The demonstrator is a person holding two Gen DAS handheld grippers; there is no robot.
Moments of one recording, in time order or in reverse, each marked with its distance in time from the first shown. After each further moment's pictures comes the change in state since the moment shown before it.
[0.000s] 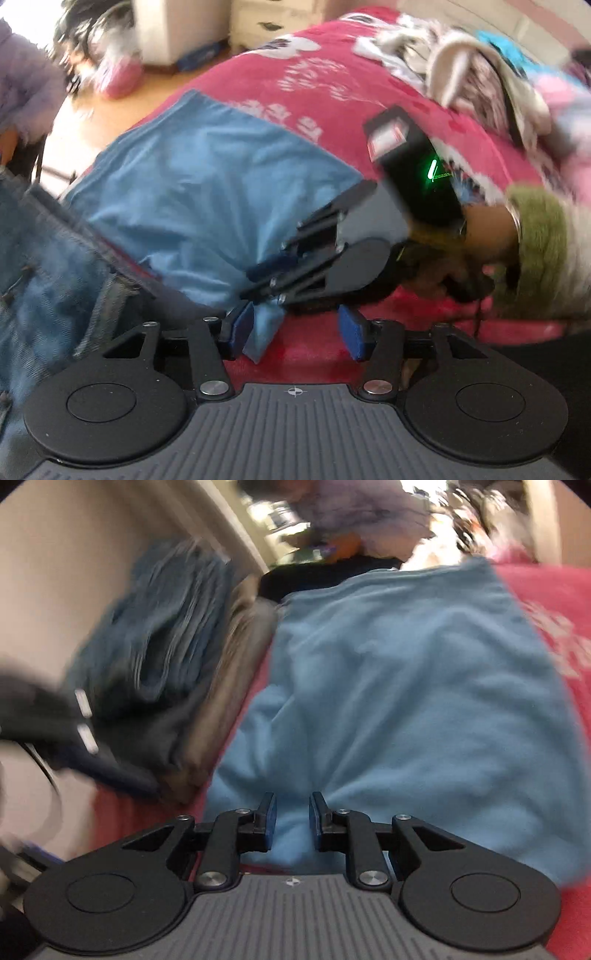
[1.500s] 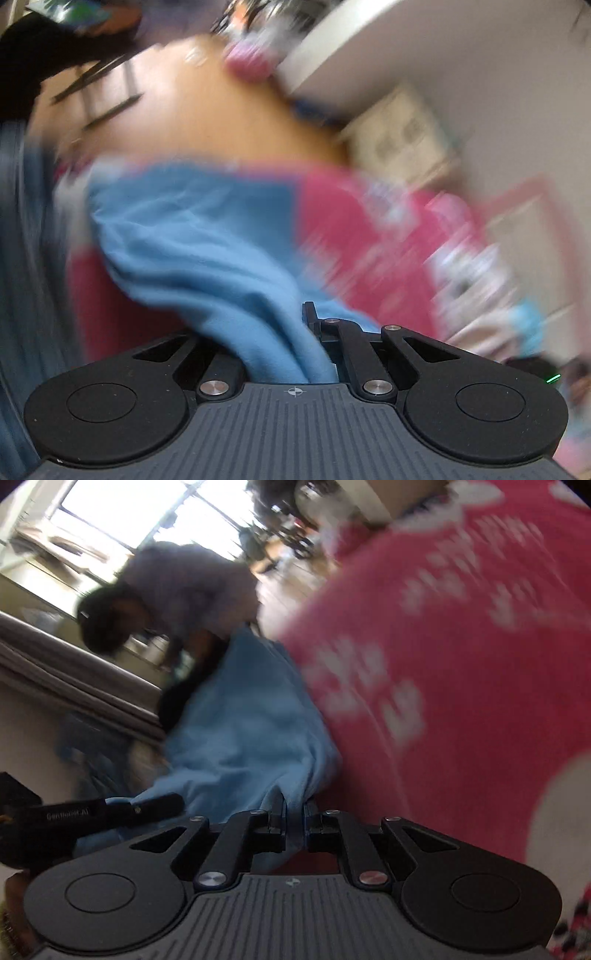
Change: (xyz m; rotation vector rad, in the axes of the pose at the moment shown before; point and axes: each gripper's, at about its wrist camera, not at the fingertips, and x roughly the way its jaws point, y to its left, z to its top) left arm 0.026 0.110 0.067 -0.811 -0.212 -0.091; right arm -0.069 -0.097 -0.003 0.555 -0.170 -0.127
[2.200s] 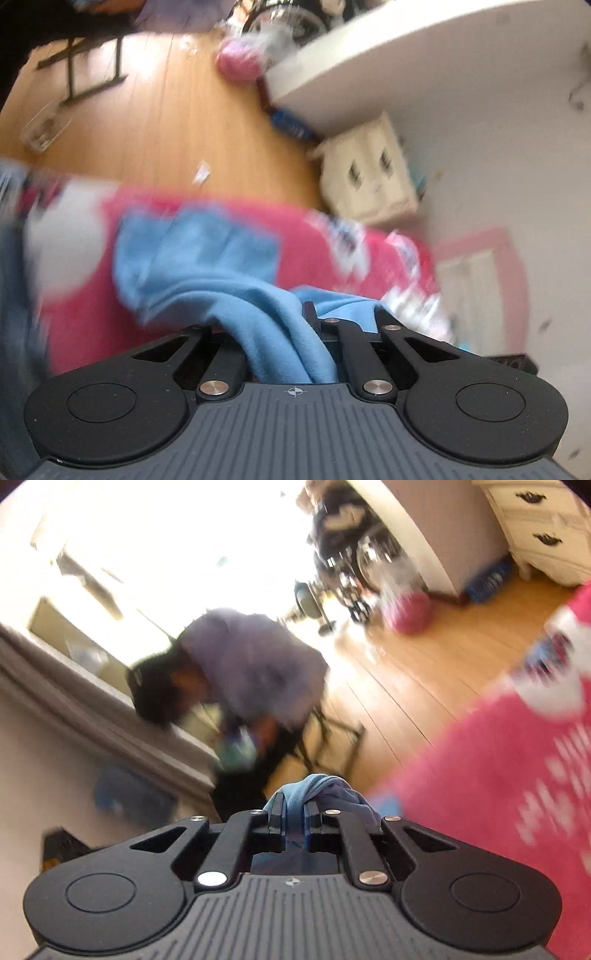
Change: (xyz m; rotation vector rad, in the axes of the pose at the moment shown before) left arm -0.019 0.016 0.115 -0.200 -0.065 -0.272; right arm -0.034 0.132 0.197 -0.080 -0.178 0.171
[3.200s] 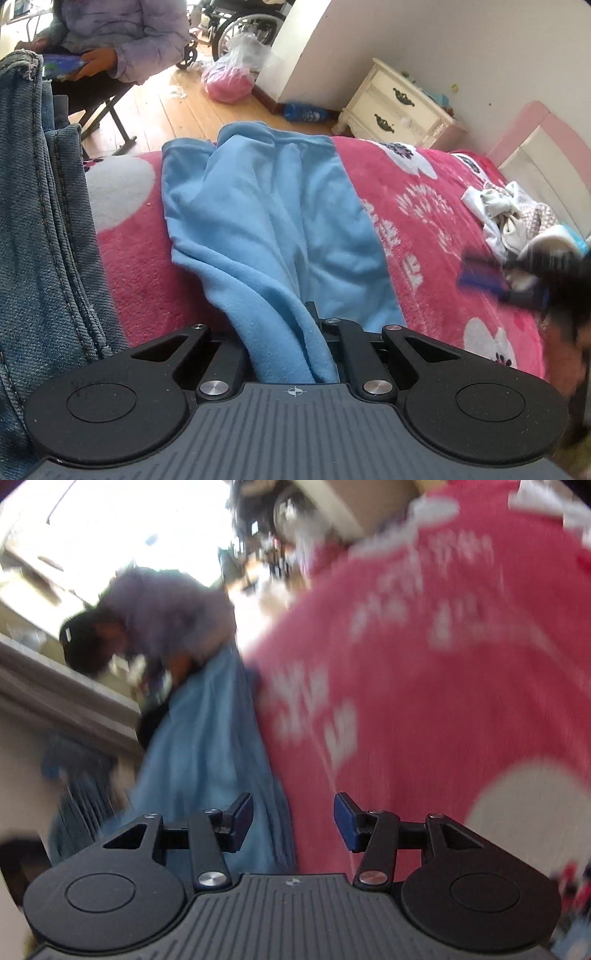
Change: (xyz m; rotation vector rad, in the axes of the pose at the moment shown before) left arm 0.012 0.029 -0.158 0.470 -0.005 0.300; right arm -0.056 -0.131 -0.193 0.094 0.144 -0.211
